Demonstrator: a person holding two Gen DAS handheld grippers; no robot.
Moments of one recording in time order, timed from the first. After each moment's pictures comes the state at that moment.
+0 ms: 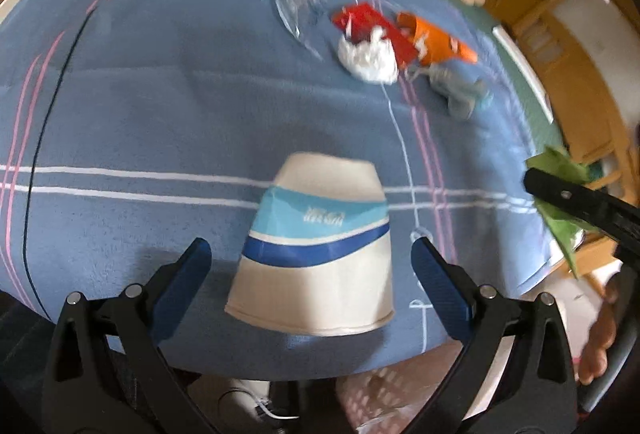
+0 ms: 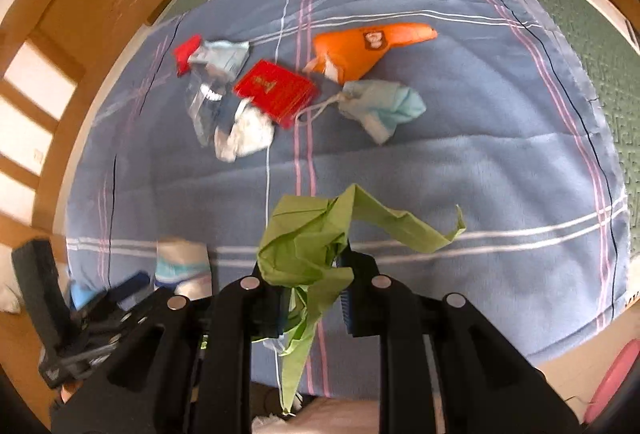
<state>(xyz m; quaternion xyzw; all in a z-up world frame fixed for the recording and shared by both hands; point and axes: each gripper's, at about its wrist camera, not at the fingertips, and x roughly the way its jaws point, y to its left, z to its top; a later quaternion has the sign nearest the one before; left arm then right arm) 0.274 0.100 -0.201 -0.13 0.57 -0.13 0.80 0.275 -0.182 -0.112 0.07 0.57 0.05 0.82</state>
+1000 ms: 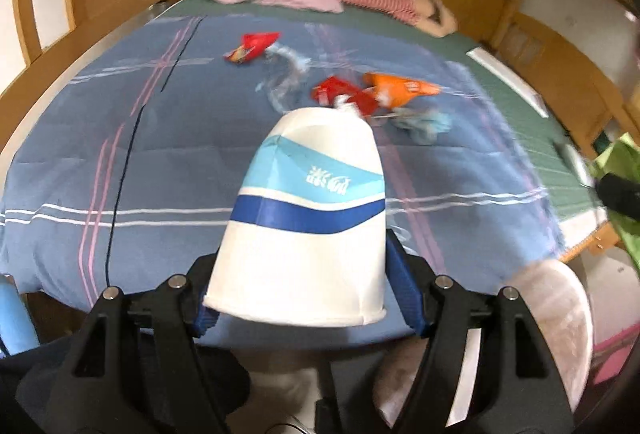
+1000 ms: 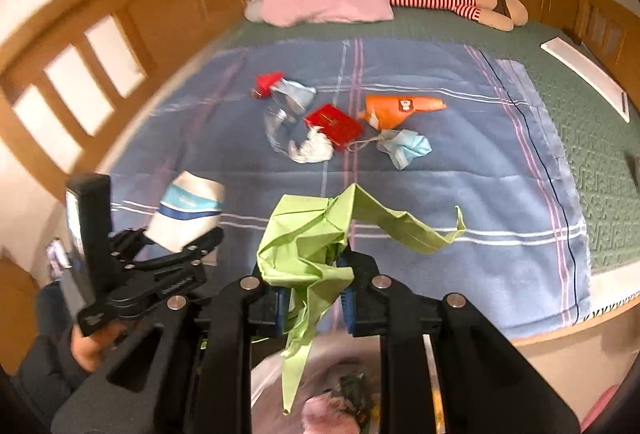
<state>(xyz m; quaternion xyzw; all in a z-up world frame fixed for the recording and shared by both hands) 0.184 0.099 -0.120 -0.05 0.43 -0.12 0.89 0.161 -0.166 -0.029 0.05 0.46 0.11 0.88</state>
